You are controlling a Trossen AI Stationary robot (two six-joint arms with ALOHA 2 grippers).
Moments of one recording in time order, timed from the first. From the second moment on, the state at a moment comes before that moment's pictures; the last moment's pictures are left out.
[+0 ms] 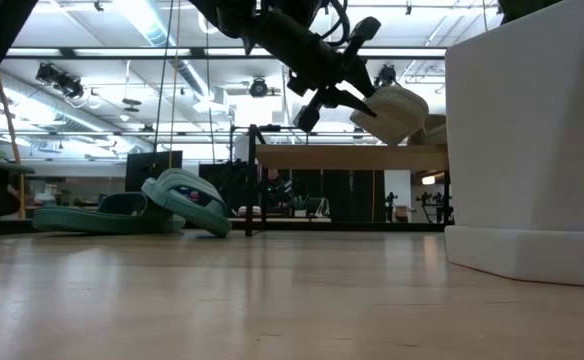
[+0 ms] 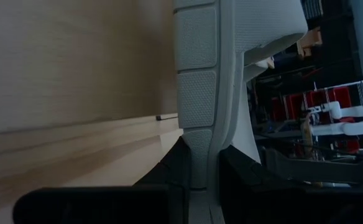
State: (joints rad) left arm 0.14 1.94 1.49 0.03 -0.26 -1.31; right arm -0.43 0.90 1.58 -1.29 -0.09 0.22
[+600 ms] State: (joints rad) left arm 0.14 1.97 1.49 0.11 -0.23 -1.27; right arm -0.43 0.90 1.58 -1.29 -0.09 0.23
